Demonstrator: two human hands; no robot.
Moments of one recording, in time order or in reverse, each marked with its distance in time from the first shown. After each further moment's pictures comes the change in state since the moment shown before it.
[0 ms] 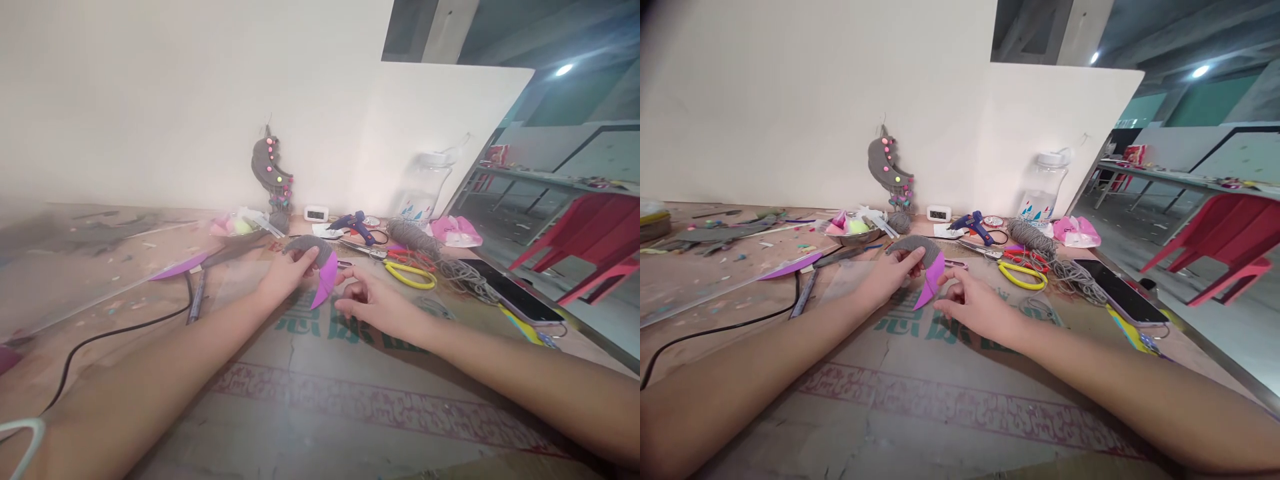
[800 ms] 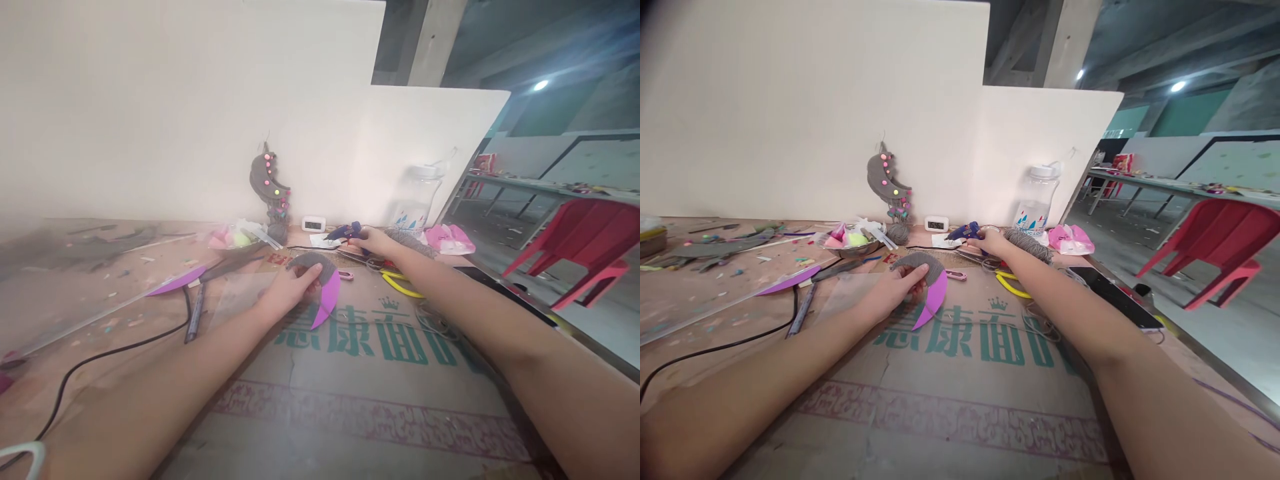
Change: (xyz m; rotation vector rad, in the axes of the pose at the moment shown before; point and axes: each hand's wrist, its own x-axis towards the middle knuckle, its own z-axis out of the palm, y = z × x) left_hand -0.006 0.010 0.004 0.014 -0.069 -0.086; right_hand 0.116 0.064 -0.113 -0.438 0.465 0.218
